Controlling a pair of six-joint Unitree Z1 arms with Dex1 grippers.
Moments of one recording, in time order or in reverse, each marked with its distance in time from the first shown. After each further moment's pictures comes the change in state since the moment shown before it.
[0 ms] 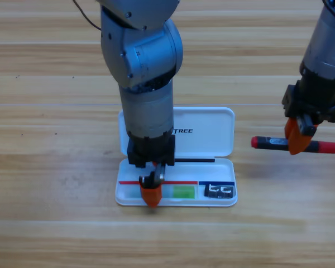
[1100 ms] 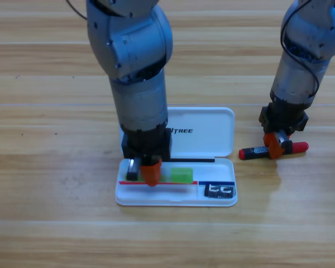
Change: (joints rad) arm 0 0.009 -0.044 0.020 -0.005 -0.017 0.034; arm 1 -0.062 0.234 -0.009 -0.211 -0.066 -0.293
